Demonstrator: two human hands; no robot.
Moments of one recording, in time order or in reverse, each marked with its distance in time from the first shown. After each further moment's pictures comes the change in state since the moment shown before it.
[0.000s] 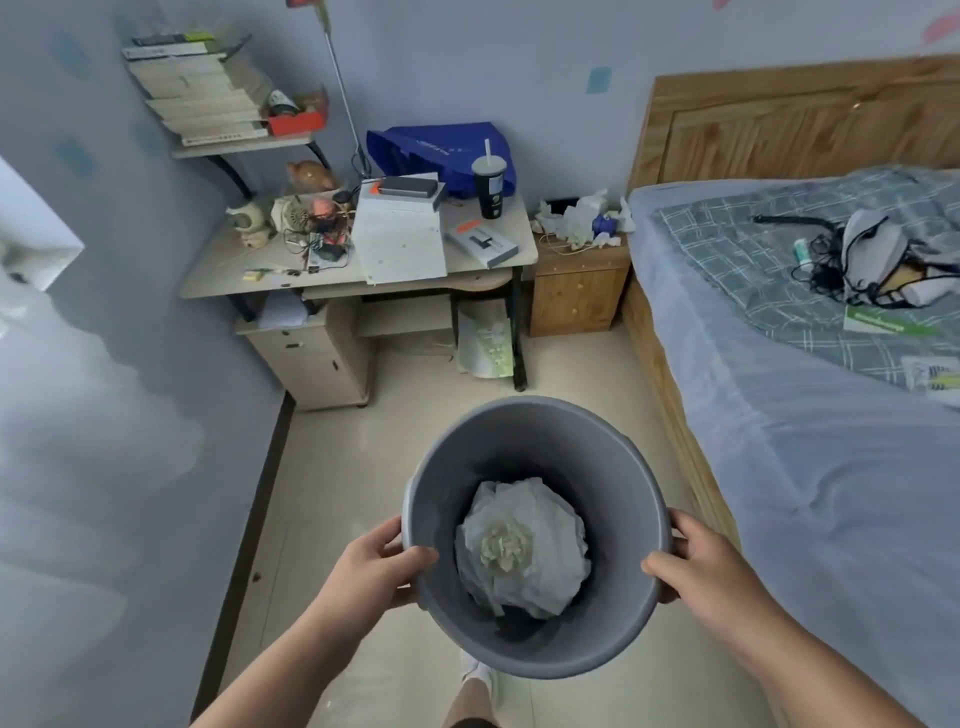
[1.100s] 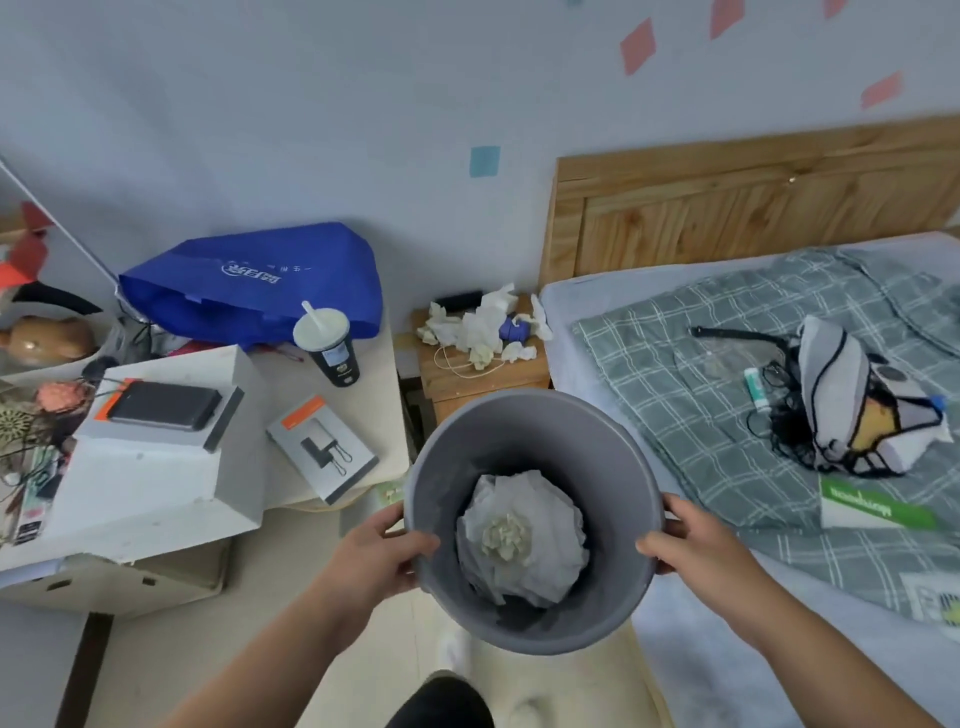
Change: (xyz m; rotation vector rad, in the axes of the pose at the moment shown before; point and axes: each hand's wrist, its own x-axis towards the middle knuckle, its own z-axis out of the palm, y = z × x) left_hand 0.549 0.355 0.182 -0.050 -0.157 -0.083; right_hand 0.505 -0.234 -0.287 0.060 0.088 0.048
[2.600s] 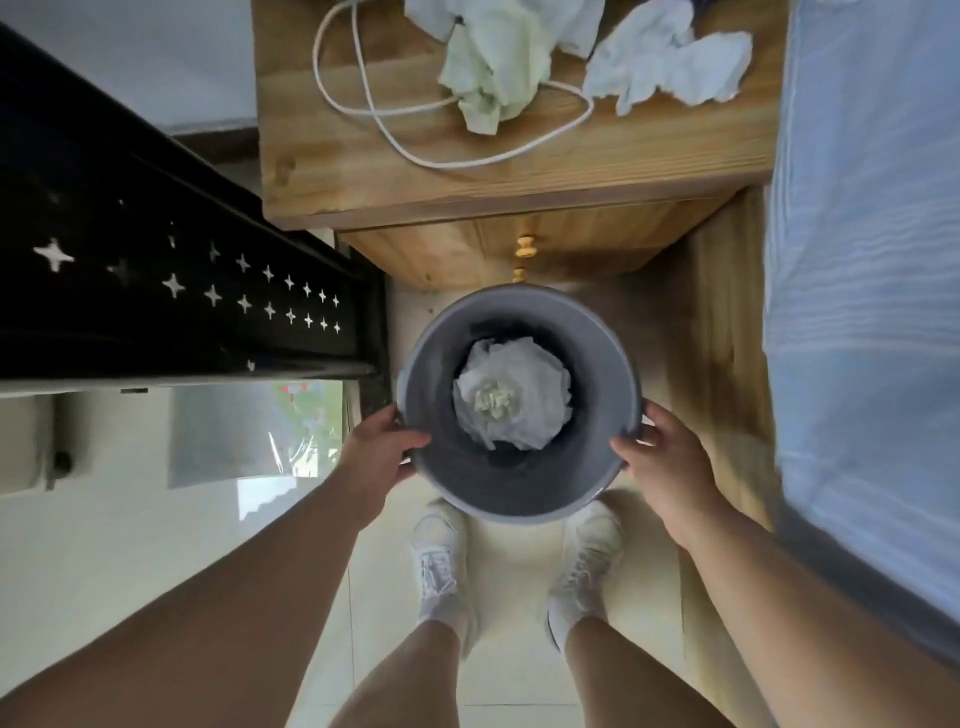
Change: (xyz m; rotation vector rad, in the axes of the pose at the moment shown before) left_hand 0.664 -0.293 -0.033 -0.104 0.371 -0.470; right_hand 0.689 0.326 0.147 0.055 -0.011 0.351
